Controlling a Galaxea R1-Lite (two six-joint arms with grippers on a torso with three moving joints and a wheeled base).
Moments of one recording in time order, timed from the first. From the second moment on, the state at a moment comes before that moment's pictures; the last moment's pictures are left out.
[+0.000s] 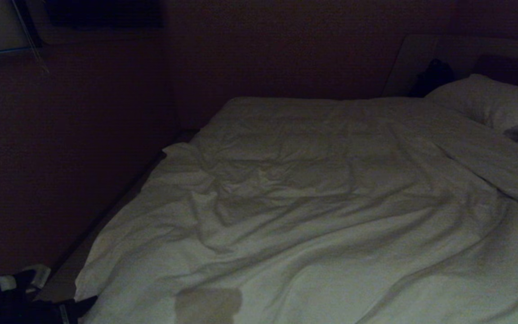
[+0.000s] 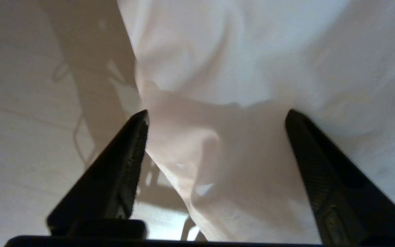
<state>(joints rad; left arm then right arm) 0.54 2.28 0.00 -1.52 -0.39 0.10 0.00 0.00 0.00 0.00 0.01 -0.01</state>
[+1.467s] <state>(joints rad) 0.45 2.45 -0.09 -1.52 -0.37 0.13 0.00 0.00 0.00 0.00 0.01 -0.01</state>
